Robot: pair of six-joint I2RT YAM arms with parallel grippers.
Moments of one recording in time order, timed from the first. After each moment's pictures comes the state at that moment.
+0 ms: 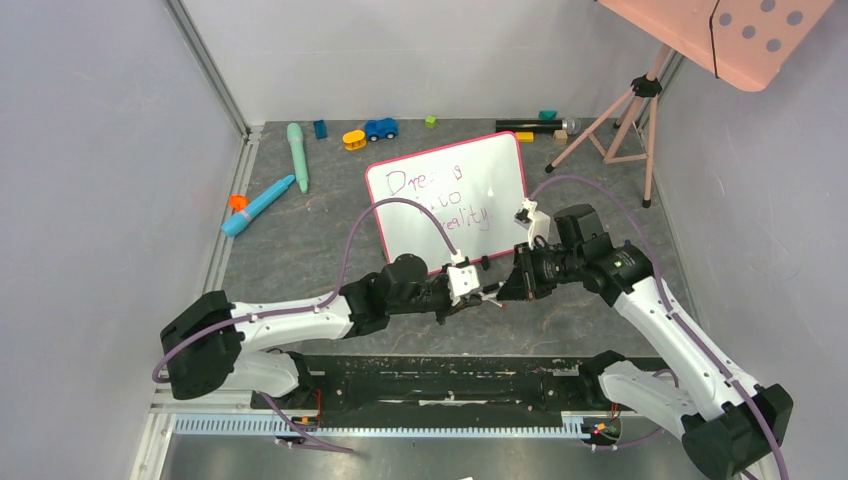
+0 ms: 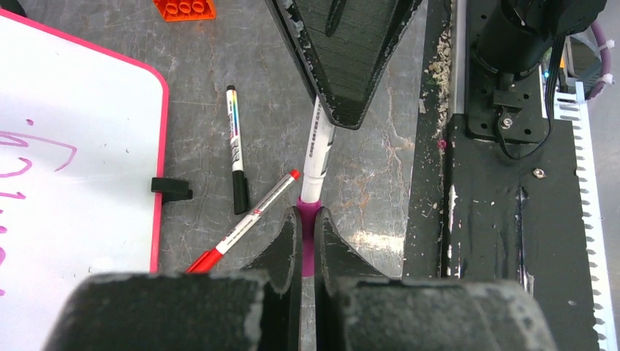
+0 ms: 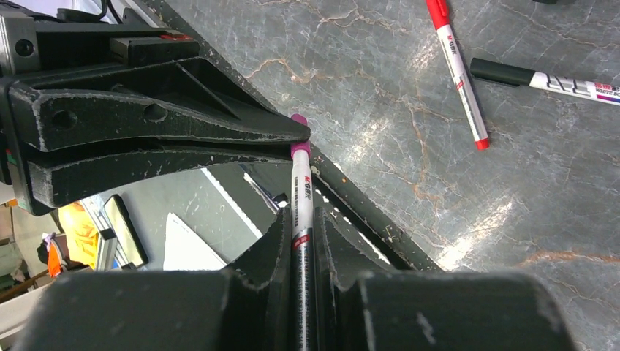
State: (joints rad) left arm -1.09 1.30 0.67 0.31 0.26 0.17; right arm 0.44 0.97 0.89 -0.80 -0.60 0.26
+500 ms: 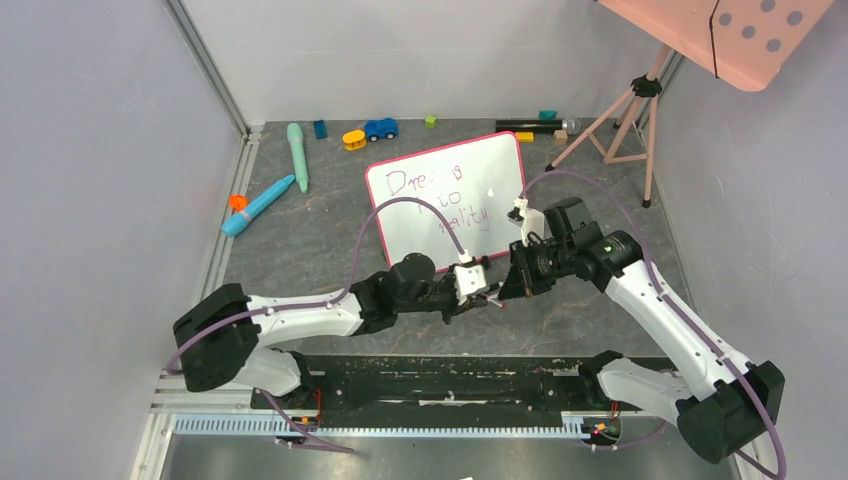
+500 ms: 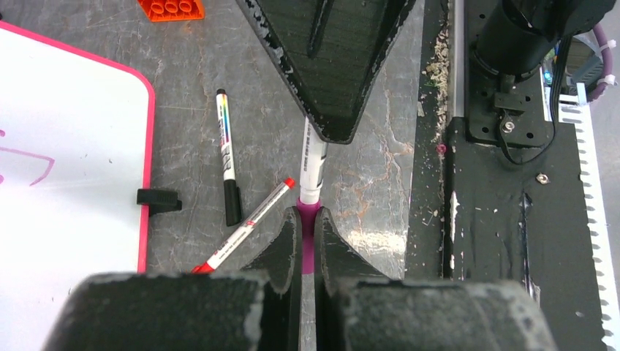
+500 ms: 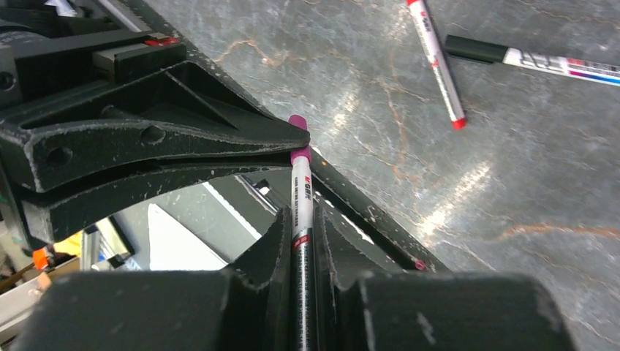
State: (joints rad) left arm -1.09 1.36 0.68 0.36 0.28 0.16; right arm 0.46 1.06 0.95 -0.88 -0.55 0.23
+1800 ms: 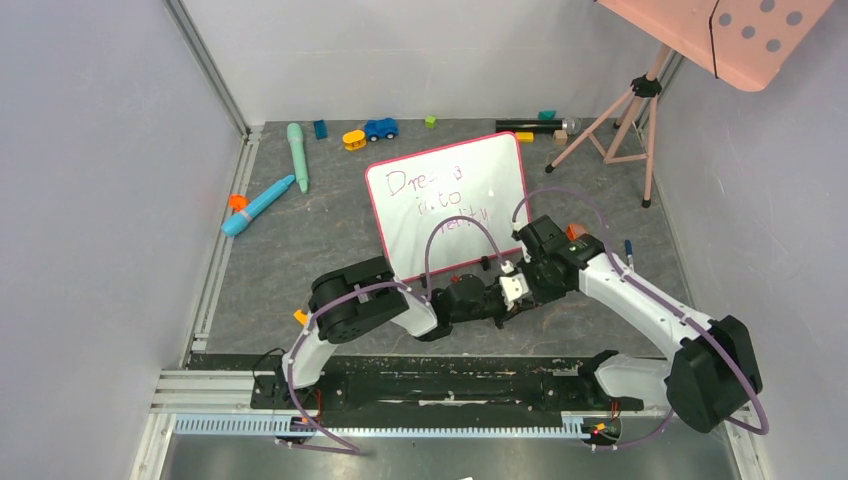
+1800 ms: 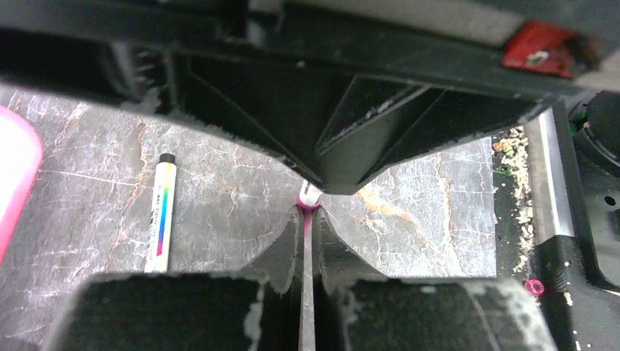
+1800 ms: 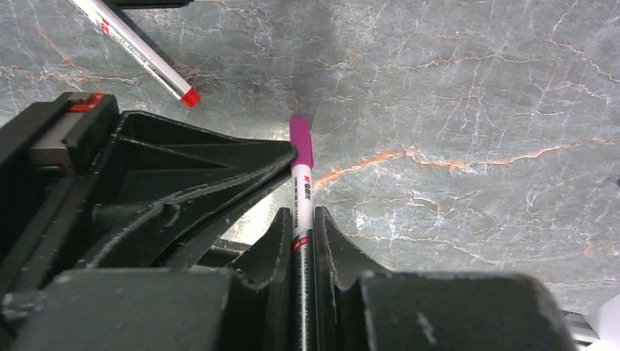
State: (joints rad) left arm -1.17 2.12 0.91 1.04 0.19 0.03; right arm 0.52 1.24 0.82 -0.89 0.10 0.17
